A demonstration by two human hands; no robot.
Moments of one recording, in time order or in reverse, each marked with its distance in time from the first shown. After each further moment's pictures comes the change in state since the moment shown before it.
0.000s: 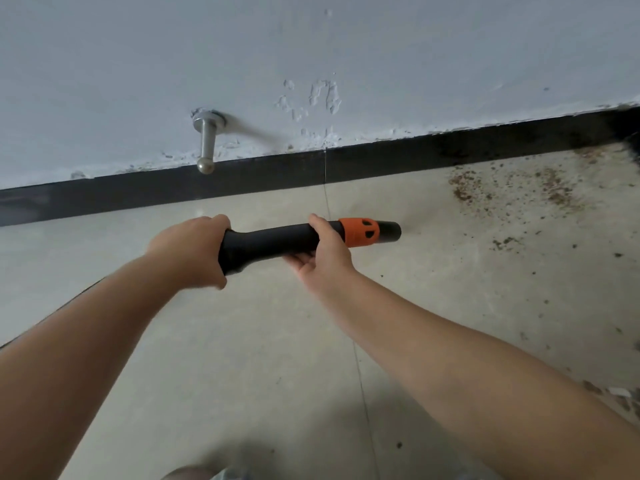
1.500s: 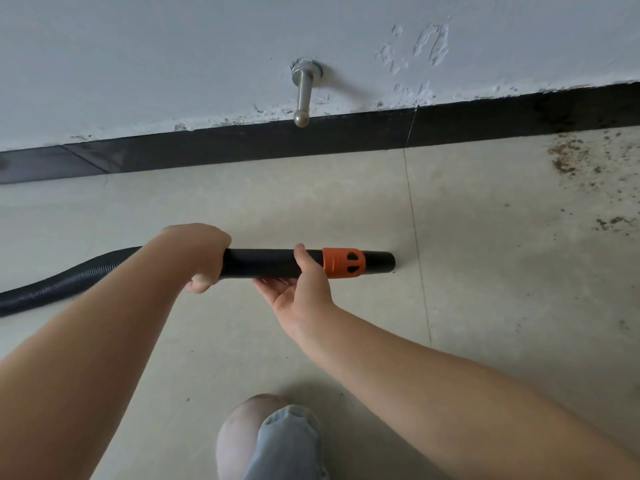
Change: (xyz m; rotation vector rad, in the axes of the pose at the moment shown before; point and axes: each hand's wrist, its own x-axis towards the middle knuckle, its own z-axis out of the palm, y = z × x) left_hand -0.050 -0.074 0.014 0.492 -0.527 -0.204; right_hand -0.036 0.139 0.010 0.077 -0.101 0.277
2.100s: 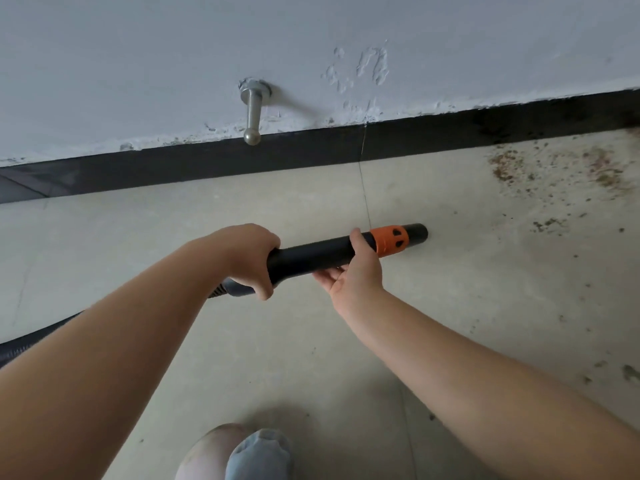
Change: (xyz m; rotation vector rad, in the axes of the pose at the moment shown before) left_hand 0.009 0.067 -0.044 -0.322 0.267 0.391; right_hand -0.009 -0.099 -0.028 -0.075 0.197 -0.306
